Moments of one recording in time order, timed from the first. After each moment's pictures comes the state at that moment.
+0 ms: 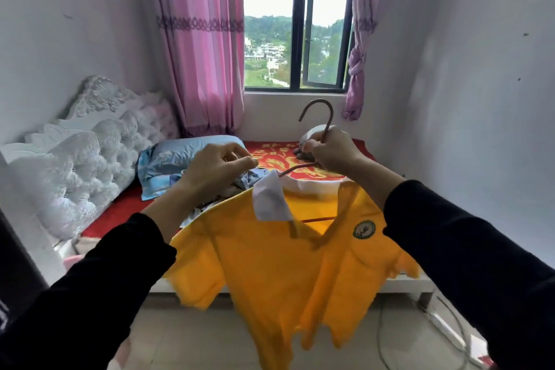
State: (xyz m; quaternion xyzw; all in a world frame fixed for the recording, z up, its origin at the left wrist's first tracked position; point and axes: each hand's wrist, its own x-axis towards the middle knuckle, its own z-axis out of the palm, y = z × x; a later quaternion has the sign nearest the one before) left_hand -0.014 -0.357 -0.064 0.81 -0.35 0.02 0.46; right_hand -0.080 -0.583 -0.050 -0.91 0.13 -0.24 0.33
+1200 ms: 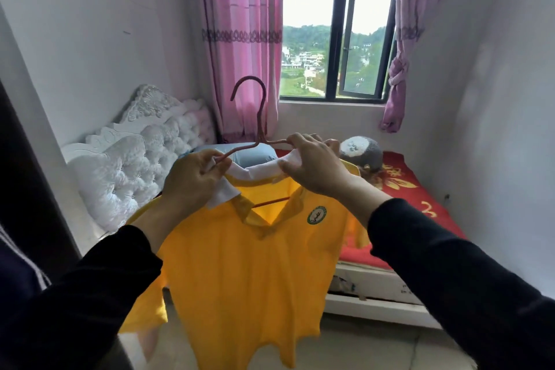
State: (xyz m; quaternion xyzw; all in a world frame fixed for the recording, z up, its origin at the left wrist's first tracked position) left_hand 0.017 -0.308 -0.071 0.83 -0.27 0.20 0.45; right_hand -0.041 -0.536 -0.052 -0.95 -0.03 -0.28 0.13
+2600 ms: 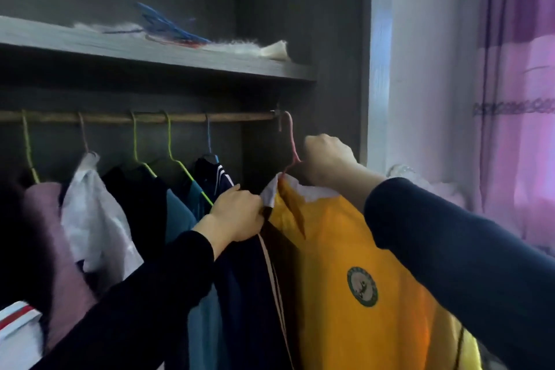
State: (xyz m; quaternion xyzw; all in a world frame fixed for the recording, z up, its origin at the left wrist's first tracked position) left_hand 0.211 0.162 0.037 0.97 0.06 0.18 -0.15; right_hand 0.261 -0.003 0.116 -0.90 -0.32 -0.25 0.15
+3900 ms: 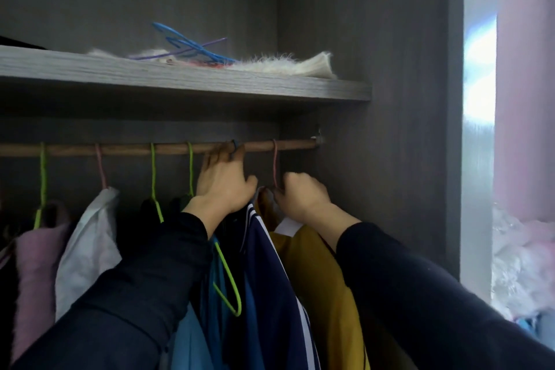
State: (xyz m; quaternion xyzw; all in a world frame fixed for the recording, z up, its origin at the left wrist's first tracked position) left_hand 0.268 0.262 0.125 0.88 0.27 0.38 -0.07; right_hand 0.362 0.143 0.113 -0.85 -0.43 -0.18 0.25
